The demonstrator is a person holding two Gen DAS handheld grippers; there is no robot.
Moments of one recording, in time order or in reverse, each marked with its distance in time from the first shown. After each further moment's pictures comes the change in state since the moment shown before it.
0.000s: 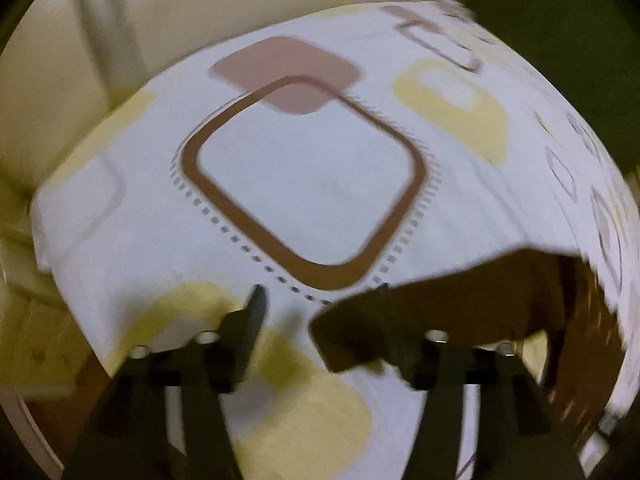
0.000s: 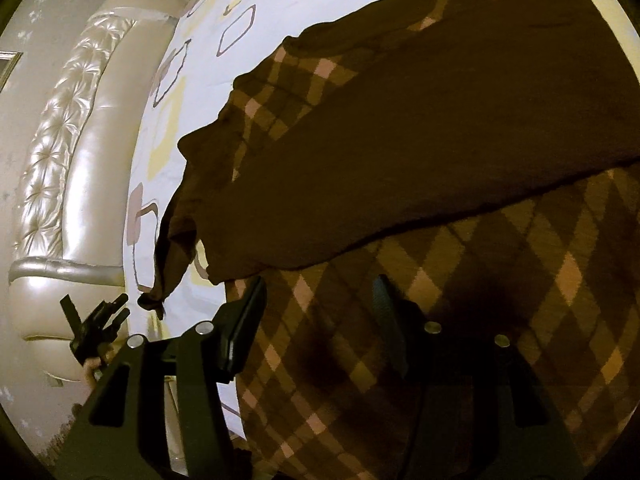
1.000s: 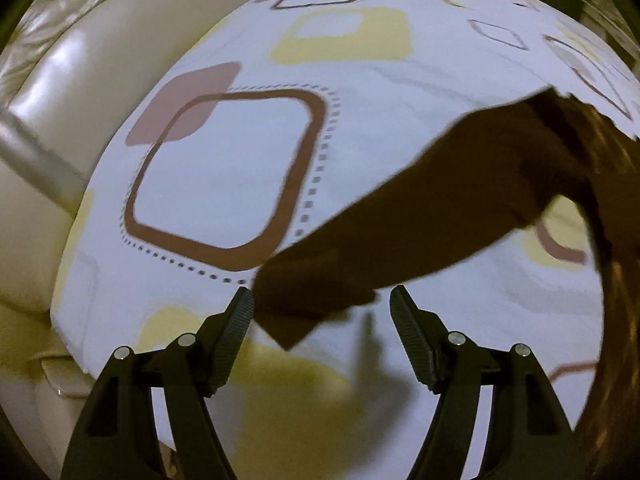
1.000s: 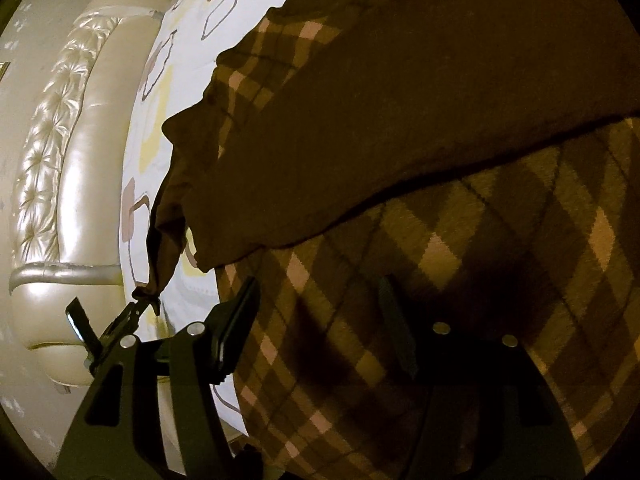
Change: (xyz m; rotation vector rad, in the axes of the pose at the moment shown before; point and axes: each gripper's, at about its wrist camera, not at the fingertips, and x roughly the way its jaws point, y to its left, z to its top) left arm 0.032 -0.075 -0.039 0.406 0.026 0.127; right arm 0.021 -0.004 -0.014 0.051 0.047 -0.003
